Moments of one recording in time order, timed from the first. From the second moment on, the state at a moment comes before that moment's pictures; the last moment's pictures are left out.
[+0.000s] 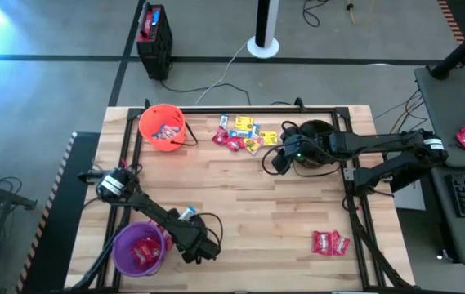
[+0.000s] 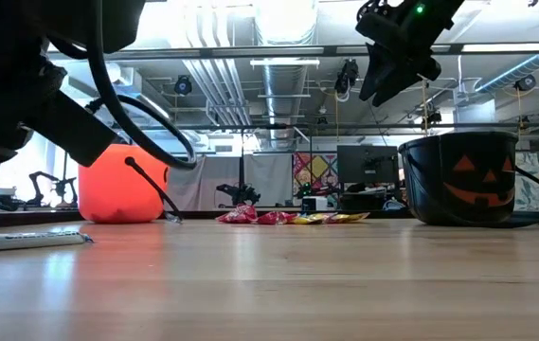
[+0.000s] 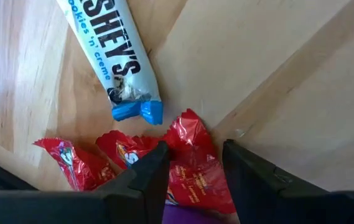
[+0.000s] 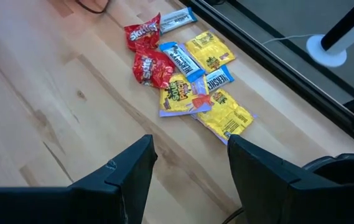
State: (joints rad) left arm -0.57 2.07 1.37 -1.21 0.13 -1.16; right arm -0.06 1.26 1.06 -0.72 0.47 0.51
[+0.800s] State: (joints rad) left arm -0.57 2.01 1.49 -1.18 -0.17 -0.90; right arm -0.06 1.26 1.06 -0.72 0.47 0.51
